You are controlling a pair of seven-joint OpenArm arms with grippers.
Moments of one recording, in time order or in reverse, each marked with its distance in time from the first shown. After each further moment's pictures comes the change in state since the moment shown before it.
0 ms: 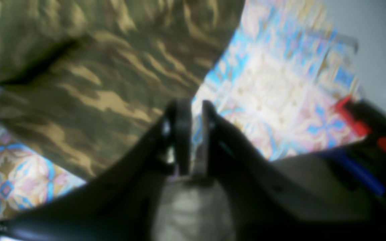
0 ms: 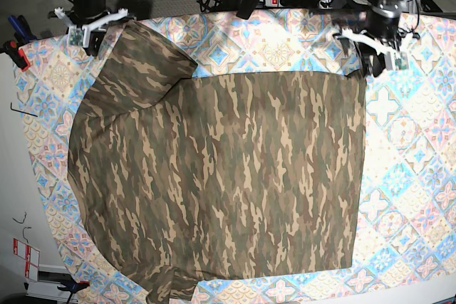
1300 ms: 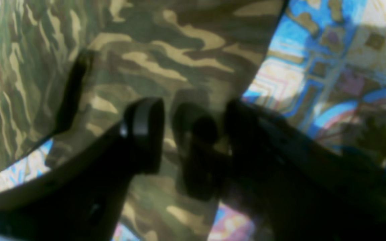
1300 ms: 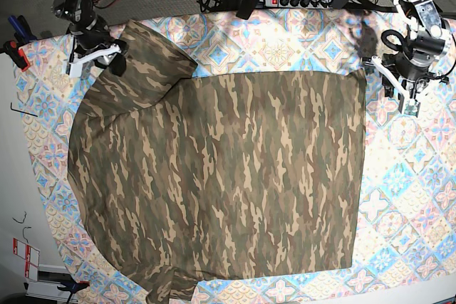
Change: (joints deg) left arm -19.6 -0.3 -11.1 -0.8 11.2 -20.5 29.3; right arm 19.3 2.5 8.3 -26.4 30.3 18.1 -17.8
